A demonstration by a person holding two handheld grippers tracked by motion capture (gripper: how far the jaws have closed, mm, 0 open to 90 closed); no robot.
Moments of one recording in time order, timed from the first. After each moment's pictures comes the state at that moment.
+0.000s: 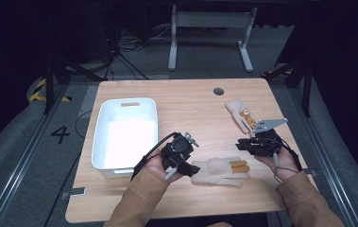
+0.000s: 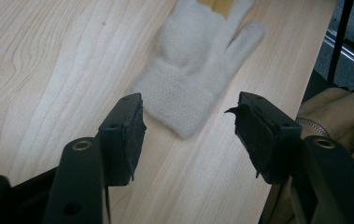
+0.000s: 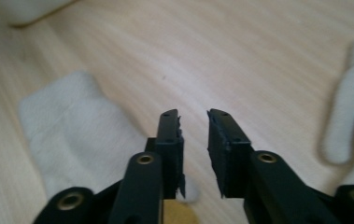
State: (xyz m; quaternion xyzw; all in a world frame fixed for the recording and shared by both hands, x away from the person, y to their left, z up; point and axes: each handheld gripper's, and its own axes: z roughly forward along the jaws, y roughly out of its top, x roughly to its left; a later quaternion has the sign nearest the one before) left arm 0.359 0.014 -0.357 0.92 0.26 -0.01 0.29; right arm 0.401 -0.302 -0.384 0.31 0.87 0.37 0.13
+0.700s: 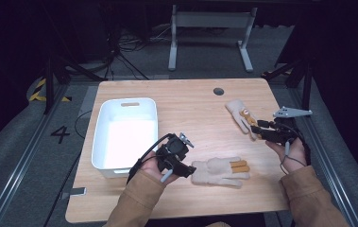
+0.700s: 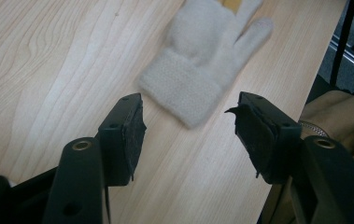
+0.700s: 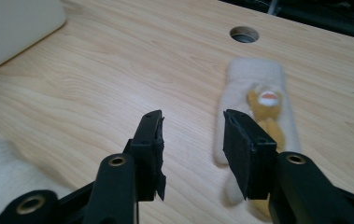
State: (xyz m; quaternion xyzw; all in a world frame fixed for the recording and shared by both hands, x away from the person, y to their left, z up) left arm 0.352 0.029 -0.357 0.91 0.29 0.00 0.29; right arm 0.420 -0.344 -0.364 0.42 0.79 0.39 0.21
